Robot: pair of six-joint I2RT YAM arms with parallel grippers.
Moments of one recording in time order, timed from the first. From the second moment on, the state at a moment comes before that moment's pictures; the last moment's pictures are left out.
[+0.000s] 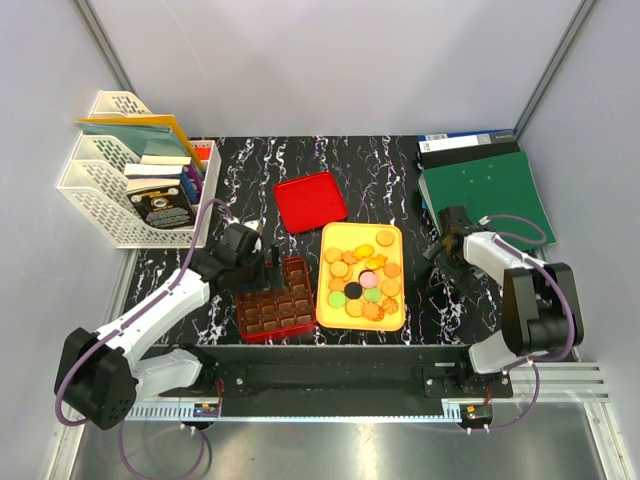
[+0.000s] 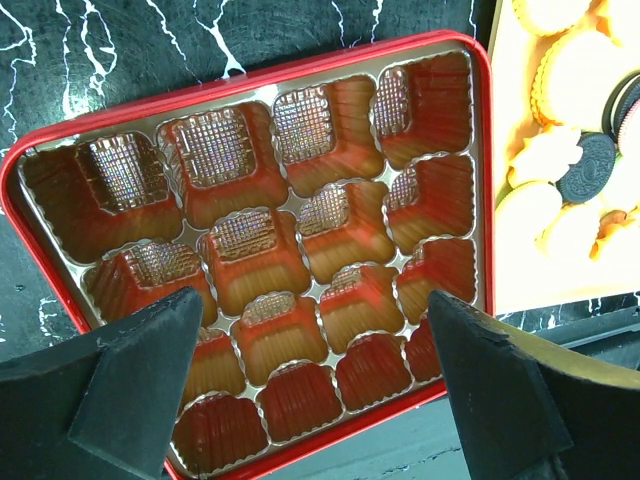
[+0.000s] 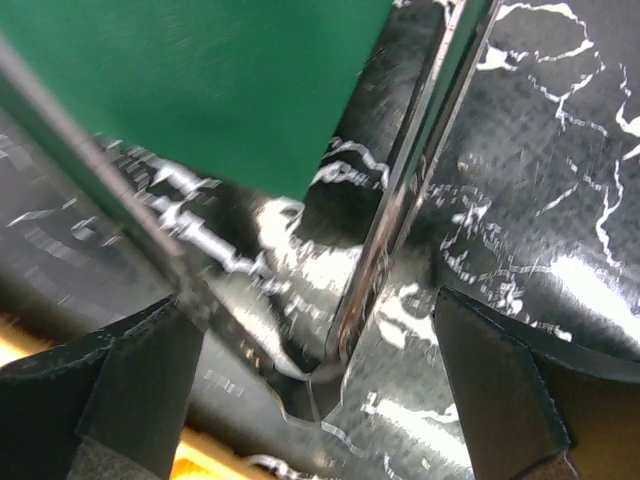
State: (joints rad) left arm -0.52 1.11 0.74 -0.64 0.05 -0.59; right arm 0.13 1.50 0.81 -0.59 0.32 0.99
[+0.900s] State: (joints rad) left arm -0.52 1.13 0.74 -0.66 0.03 -0.60; right arm 0.10 1.57 0.86 -0.61 0.35 0.92
